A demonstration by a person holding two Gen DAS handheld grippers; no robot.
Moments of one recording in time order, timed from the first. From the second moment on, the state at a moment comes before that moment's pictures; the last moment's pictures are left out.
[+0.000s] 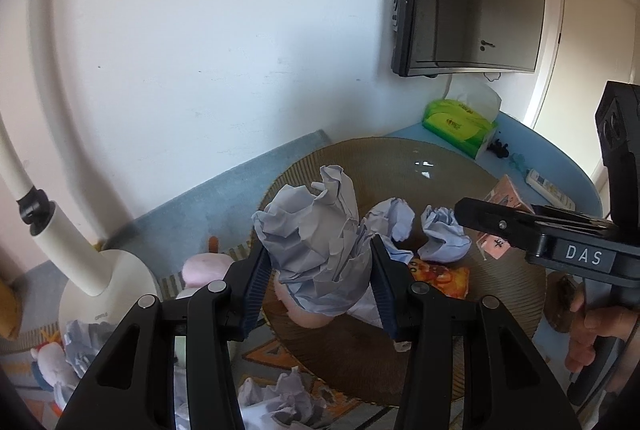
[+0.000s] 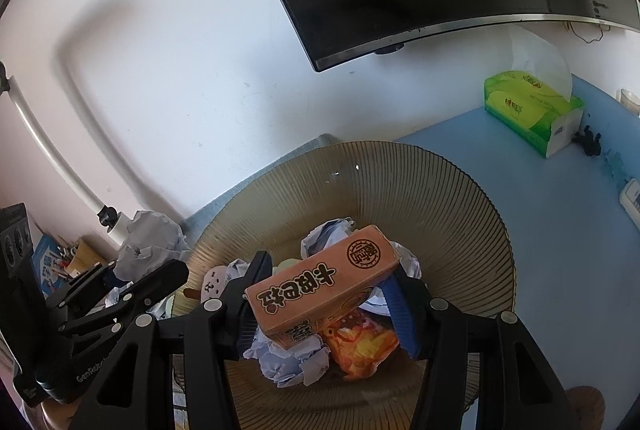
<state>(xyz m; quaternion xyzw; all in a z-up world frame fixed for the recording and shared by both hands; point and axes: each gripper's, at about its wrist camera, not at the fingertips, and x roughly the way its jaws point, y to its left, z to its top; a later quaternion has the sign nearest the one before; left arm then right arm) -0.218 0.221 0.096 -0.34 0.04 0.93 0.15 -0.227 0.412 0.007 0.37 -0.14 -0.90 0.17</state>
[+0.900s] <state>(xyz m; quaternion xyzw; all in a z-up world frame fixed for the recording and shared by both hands) -0.173 0.121 0.138 -0.33 0.04 0.94 0.08 -0.185 0.369 0.058 0.35 -0.17 -0.90 0.18</state>
